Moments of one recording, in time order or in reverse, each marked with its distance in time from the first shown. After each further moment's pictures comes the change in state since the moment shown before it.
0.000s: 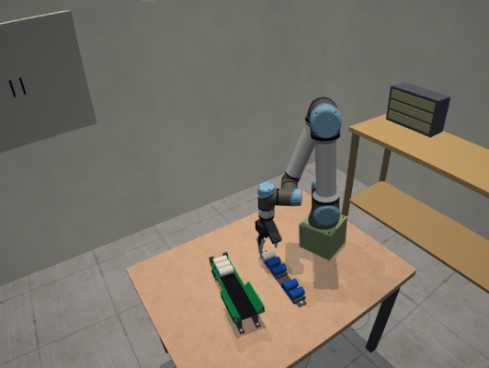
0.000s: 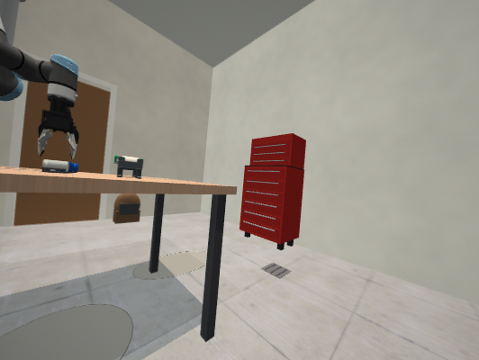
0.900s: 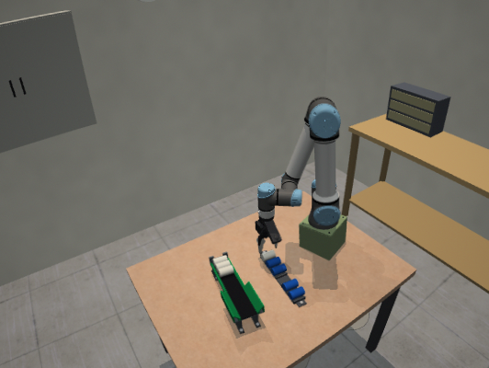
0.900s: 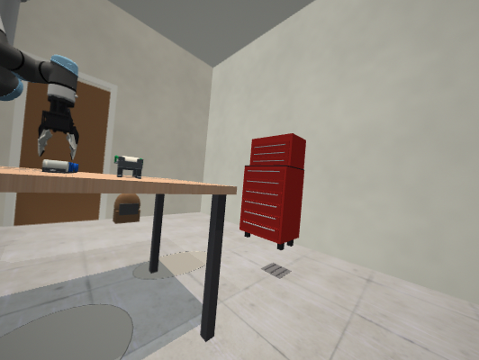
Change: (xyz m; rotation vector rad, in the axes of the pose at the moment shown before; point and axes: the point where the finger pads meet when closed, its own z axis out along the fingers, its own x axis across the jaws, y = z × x) arm 0.000 0.000 0.002 0.000 0.000 0.000
